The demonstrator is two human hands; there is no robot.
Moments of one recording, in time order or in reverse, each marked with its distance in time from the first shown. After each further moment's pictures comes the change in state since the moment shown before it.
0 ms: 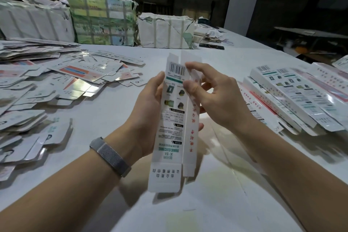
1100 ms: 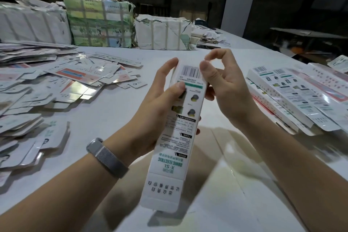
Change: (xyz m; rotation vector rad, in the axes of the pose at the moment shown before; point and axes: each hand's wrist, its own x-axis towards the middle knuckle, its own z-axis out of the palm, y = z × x) left_hand 0.004 -0.001 -0.003 0.249 -0.098 0.247; right_hand 0.004 -0.017 -0.014 0.427 -0.042 0.022
